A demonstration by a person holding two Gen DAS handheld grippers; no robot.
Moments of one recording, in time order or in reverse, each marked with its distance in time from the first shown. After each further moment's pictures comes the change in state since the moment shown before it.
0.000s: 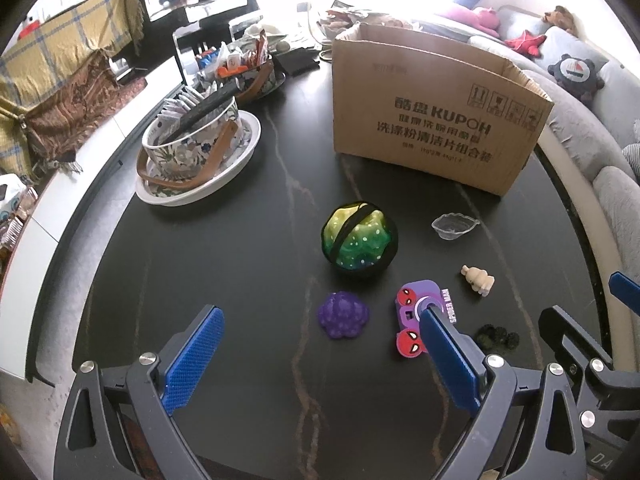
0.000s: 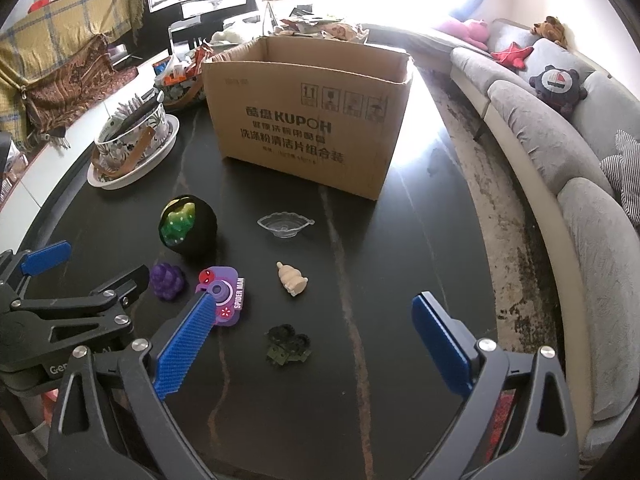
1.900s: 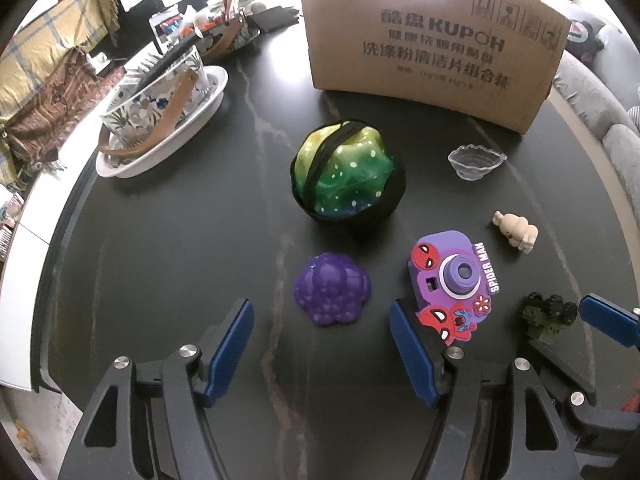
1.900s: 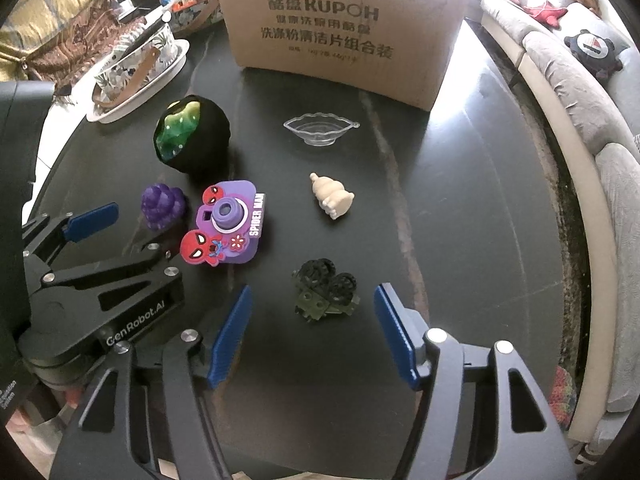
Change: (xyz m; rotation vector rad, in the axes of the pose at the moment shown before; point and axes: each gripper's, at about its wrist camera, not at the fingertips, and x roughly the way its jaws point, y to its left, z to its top) left arm 0.066 -0.015 -0.017 0.067 0.107 0.010; right arm 0.060 0.018 -0.032 -0.020 0.224 0.084
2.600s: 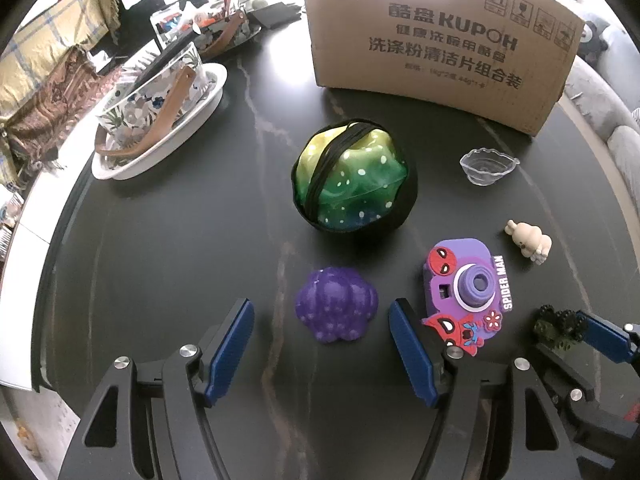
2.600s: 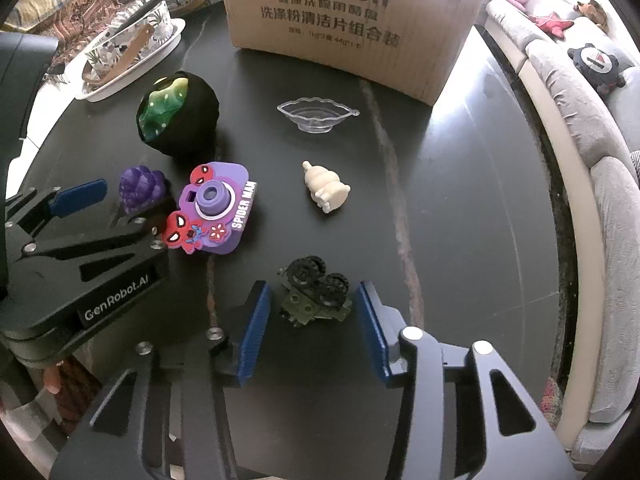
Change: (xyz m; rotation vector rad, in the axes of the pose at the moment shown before) left arm 0.009 0.001 0.007 0.000 0.000 0.012; right arm 0.016 0.003 0.001 -0.046 0.036 -0.045
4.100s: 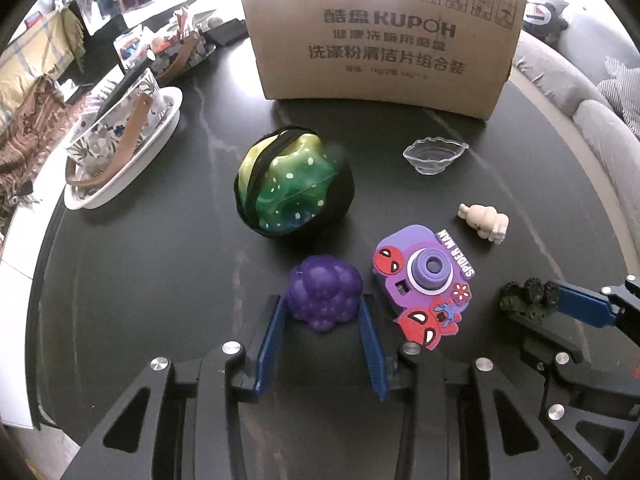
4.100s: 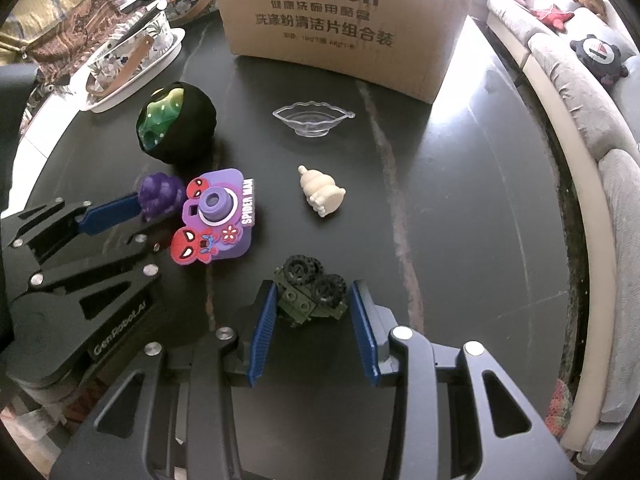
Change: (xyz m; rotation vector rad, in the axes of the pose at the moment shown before) left arm -0.007 -0.020 -0.002 0.099 -0.037 -0.088; right arm 0.002 -0.007 0.000 0.018 -0.019 0.041
